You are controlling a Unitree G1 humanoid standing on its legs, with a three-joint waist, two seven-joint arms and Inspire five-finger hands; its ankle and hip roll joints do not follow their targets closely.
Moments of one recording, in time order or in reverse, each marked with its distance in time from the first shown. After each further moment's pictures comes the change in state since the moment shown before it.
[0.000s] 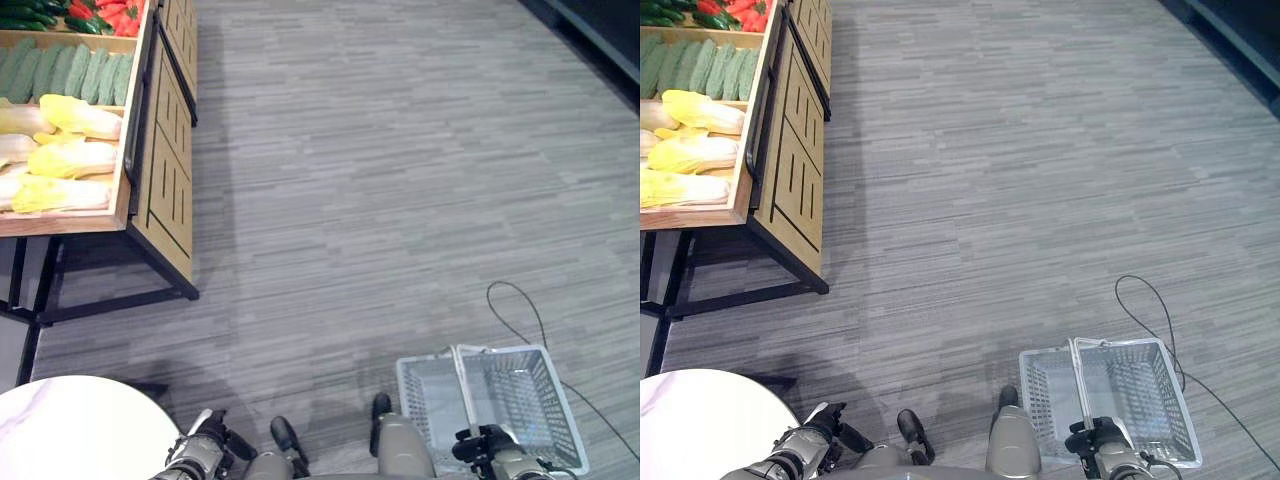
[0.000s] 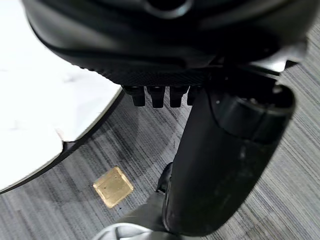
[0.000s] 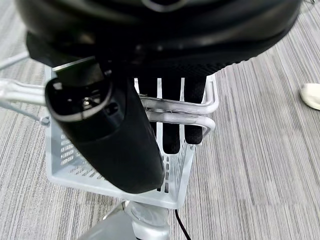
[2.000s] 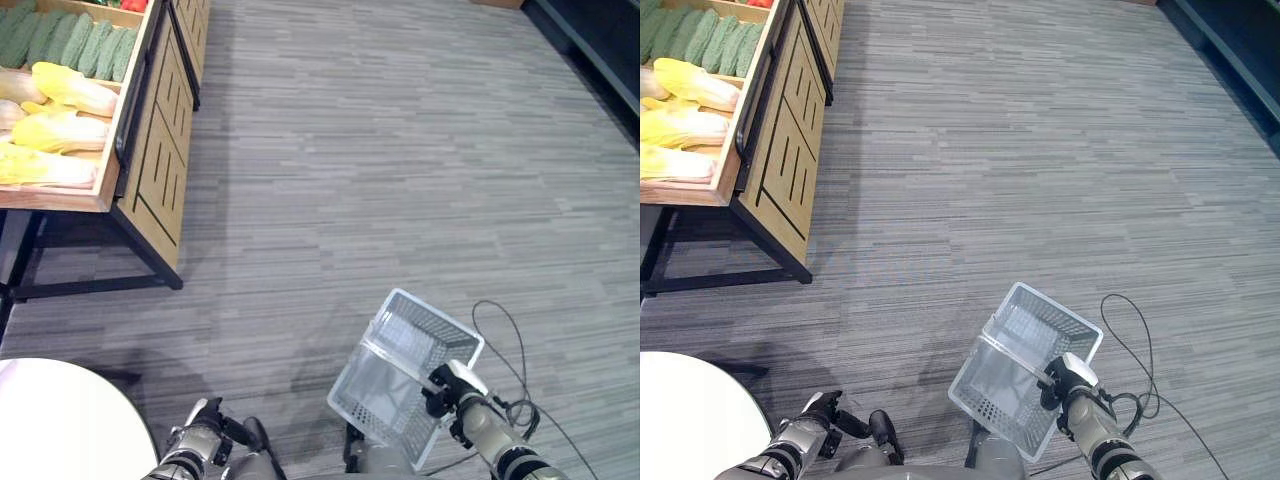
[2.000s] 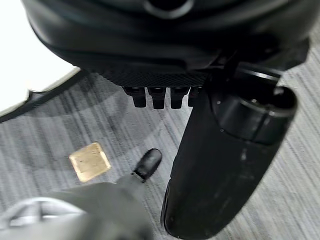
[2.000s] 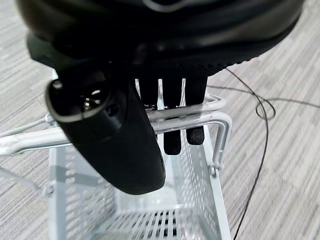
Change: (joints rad) left arm 0.024 0.006 0.072 -0.054 -0.042 0.039 0.024; right arm 0.034 -0.016 0.243 -0.376 -0.359 0.058 -0.019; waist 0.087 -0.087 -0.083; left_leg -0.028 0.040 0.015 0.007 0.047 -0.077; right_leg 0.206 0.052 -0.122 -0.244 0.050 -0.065
